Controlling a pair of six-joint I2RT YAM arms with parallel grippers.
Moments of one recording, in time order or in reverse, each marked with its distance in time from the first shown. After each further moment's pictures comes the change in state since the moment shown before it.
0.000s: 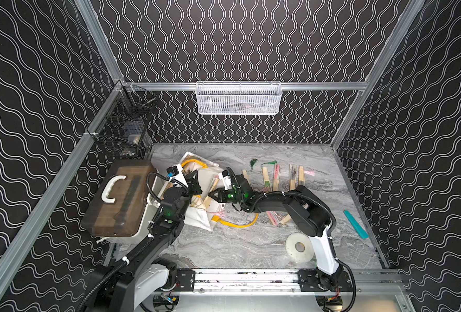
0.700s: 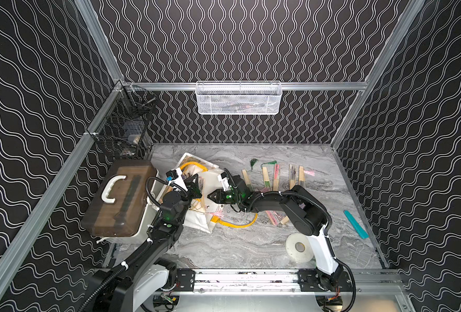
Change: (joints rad) left arm 0.000 -0.036 -0.047 0.007 0.032 -0.028; right arm 0.027 0.029 0.034 -0.063 0.015 0.021
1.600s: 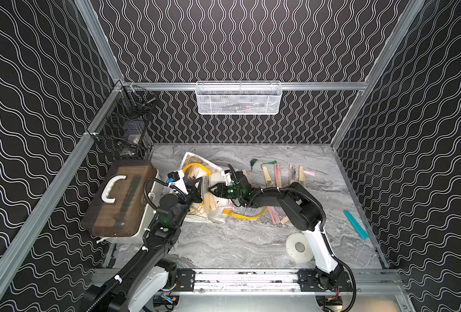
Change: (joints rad) left arm 0.000 -0.099 -0.016 -0.093 0.132 -0.013; right arm -0.074 0.067 0.047 0.060 -0.039 0.073
